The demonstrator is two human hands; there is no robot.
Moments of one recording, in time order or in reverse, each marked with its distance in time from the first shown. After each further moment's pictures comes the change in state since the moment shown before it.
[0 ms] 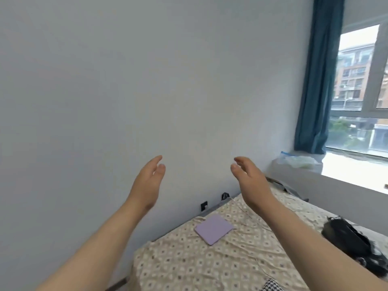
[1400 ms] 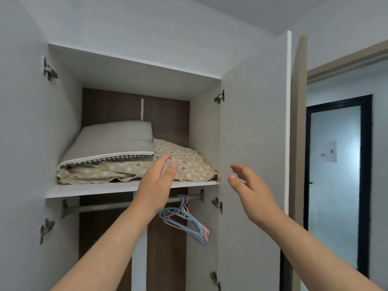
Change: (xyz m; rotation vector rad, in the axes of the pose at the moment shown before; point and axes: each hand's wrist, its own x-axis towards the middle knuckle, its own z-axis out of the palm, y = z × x) left_hand -0.647 0.270 -0.625 1.067 1.372 -0.335; right_hand -0.589 -0.584 0.354 0.927 -1.335 -0.851
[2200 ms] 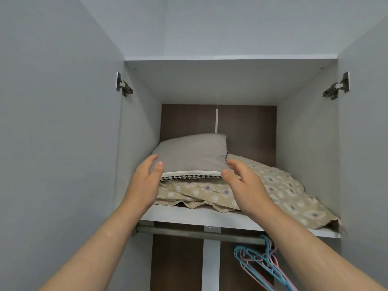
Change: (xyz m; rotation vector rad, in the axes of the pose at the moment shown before) left_hand 0.132 -0.151 -0.120 0.411 0.464 -0.132; right_hand 0.214 0.015 0.239 0.287 -0.259 -0.265
